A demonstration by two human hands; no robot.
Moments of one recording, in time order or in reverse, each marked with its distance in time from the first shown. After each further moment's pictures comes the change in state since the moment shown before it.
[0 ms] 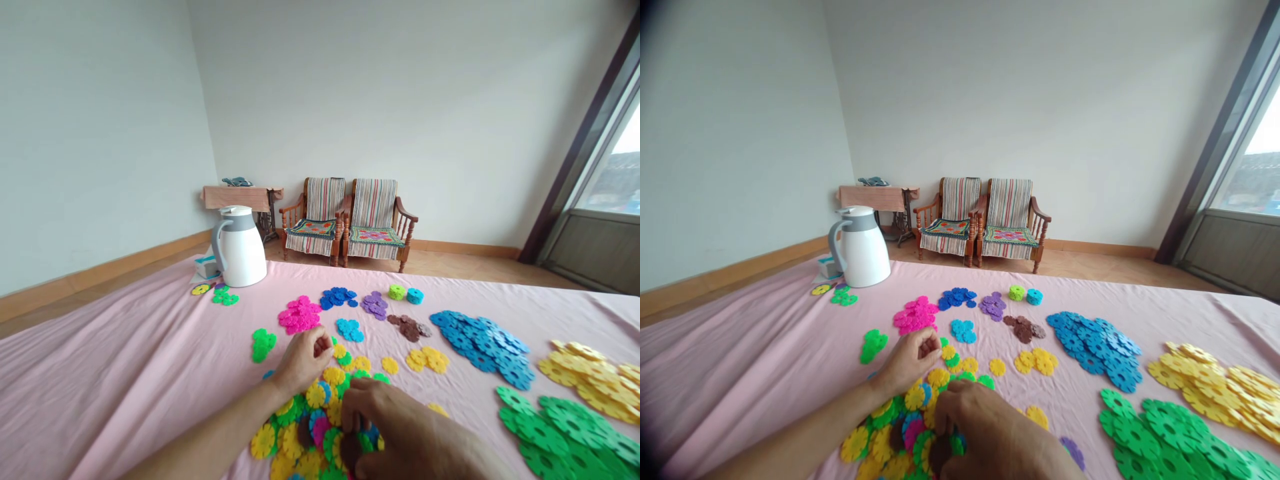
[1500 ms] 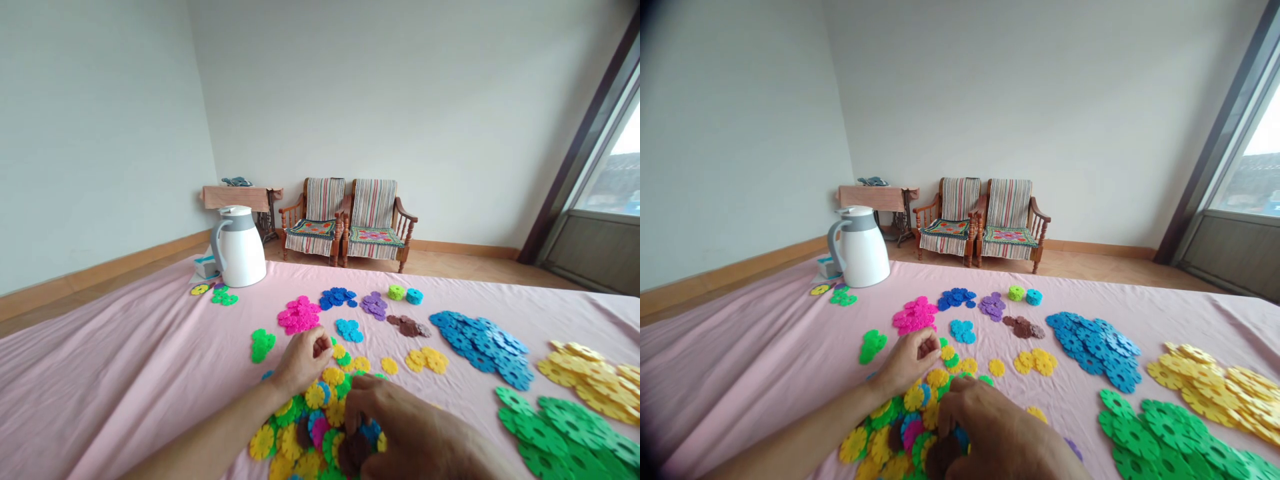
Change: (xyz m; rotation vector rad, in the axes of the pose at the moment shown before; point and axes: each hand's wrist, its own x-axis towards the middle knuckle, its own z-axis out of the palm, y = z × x) left_hand 0.000 0.000 -0.001 0.001 -0.004 -0.004; right_hand 0.000 0.011 0.000 -0.044 -0.033 0.039
